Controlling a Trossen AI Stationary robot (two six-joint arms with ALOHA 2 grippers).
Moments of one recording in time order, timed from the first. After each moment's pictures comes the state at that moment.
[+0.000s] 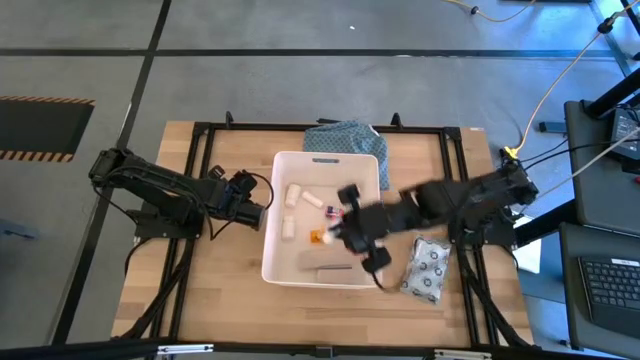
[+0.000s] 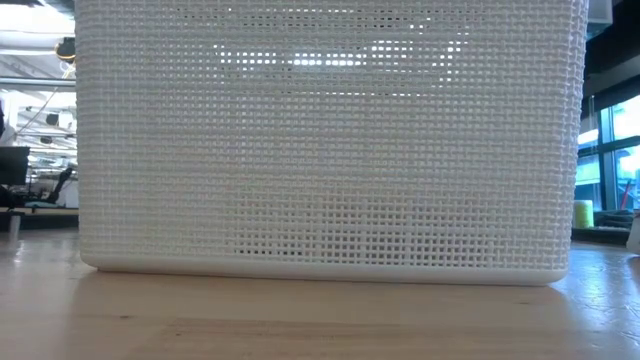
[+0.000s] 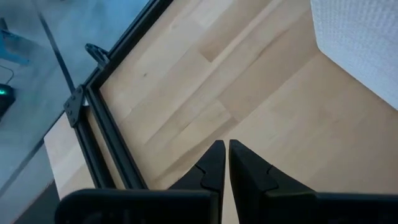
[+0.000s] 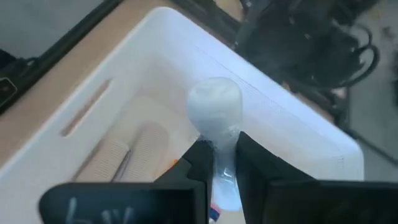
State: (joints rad) left arm -0.19 1.31 0.97 -1.30 -0.69 -1.03; right arm 0.36 1.67 1.83 -0.88 0.24 -0.34
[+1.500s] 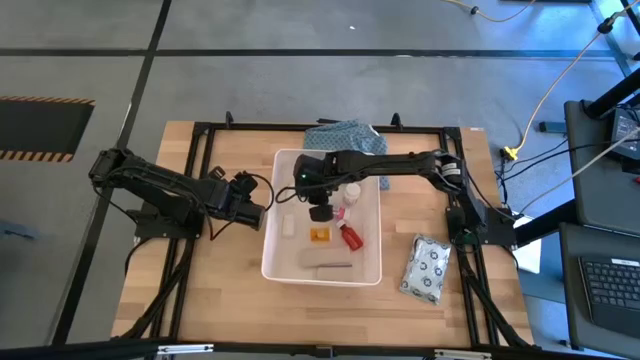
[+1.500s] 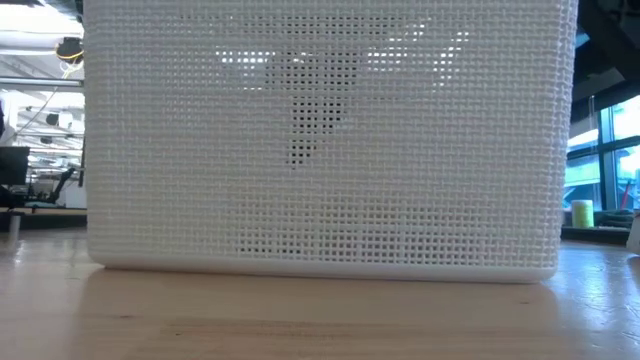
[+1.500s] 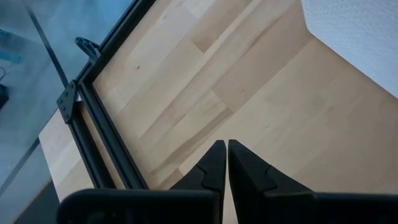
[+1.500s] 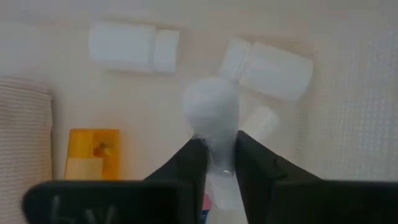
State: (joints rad) left arm -0.19 1.31 0.97 -1.30 -0.65 -1.01; right arm -0.13 2.13 1.83 -0.82 -0.06 -0.19
